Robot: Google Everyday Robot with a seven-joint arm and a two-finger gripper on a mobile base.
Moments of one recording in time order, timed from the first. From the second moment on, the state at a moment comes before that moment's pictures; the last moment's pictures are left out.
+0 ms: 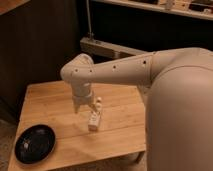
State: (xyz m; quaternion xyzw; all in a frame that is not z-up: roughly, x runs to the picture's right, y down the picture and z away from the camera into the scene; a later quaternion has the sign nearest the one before) arm -0.102 0.096 0.704 -0.26 0.23 0.64 0.68
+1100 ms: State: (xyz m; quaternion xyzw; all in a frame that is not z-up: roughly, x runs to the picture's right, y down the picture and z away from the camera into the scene) arm -0.102 0.095 0.714 -0.27 0.21 0.65 0.68
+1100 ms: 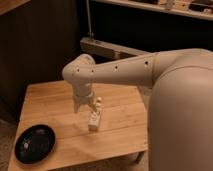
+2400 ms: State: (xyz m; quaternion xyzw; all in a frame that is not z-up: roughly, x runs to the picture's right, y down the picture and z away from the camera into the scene) arm -0.094 0.086 0.746 -0.30 0.18 0.67 0.66
